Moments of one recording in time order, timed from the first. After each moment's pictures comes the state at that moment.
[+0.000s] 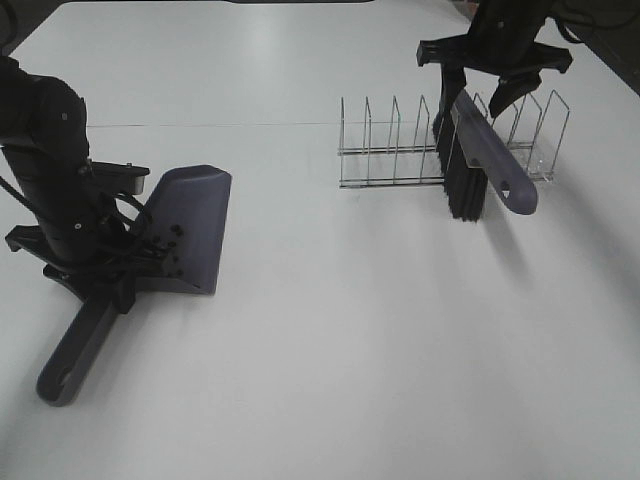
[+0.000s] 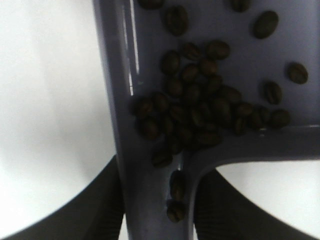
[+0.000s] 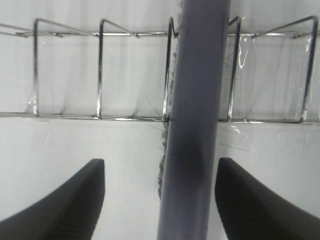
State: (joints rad) left arm -0.30 2.14 -1.24 -0.06 0.81 -0.05; right arm 0.14 2.38 -2.22 0.00 1.22 0.14
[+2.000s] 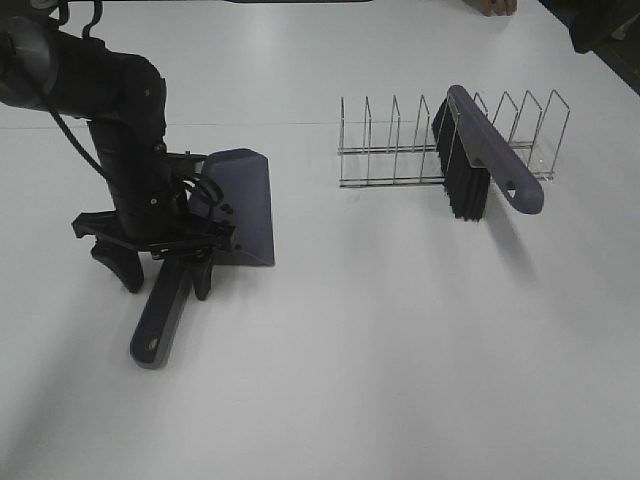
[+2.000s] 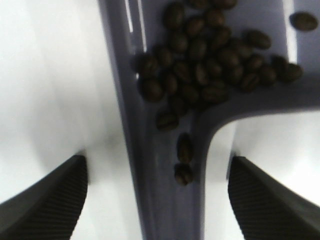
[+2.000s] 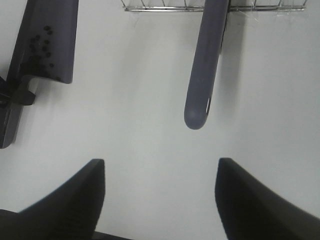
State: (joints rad) left arm -0.41 2.24 -1.52 -0.09 1.02 -0.20; right arm 0.14 1.40 -1.40 0.14 1.22 0.07
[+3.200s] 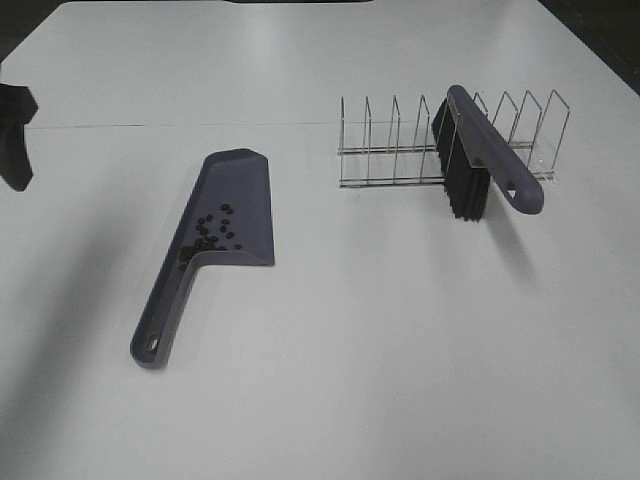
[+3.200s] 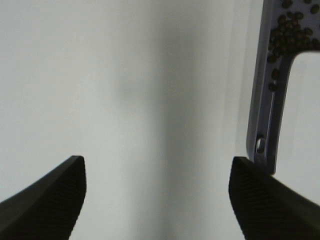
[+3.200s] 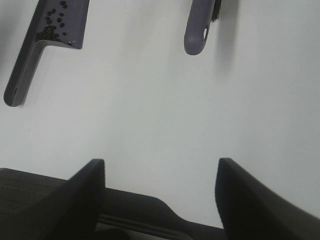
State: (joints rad) left arm -0.11 1.65 -1.30 -0.06 1.13 -0.05; right arm 0.14 0.85 -1.00 0.14 1.23 0.07
